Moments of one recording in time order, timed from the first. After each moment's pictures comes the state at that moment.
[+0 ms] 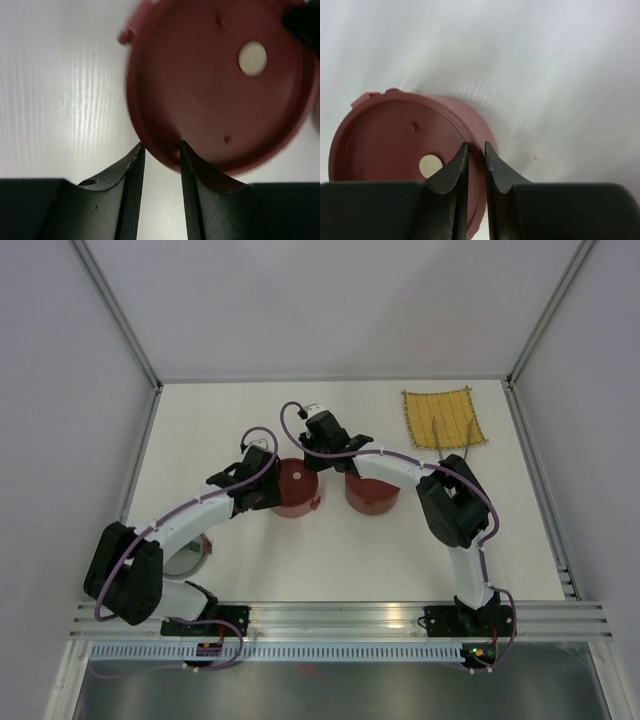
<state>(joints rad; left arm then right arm) -0.50 1.41 0.86 -0.42 -0.20 -0.60 0.75 2.06 1.52 -0.22 0.06 0.33</state>
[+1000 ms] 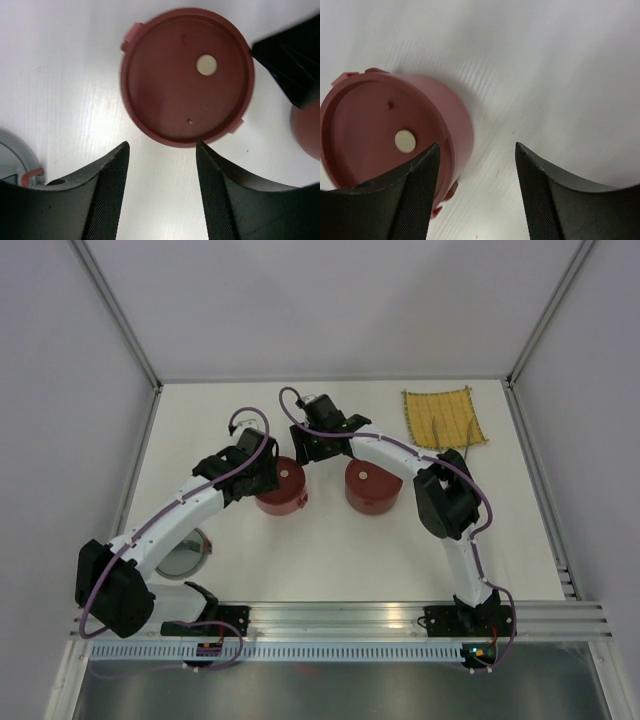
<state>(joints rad) -0.57 1.31 1.06 -0.71 -0.36 -0.64 0.71 2.19 1.81 -0.48 -0.04 0.31</state>
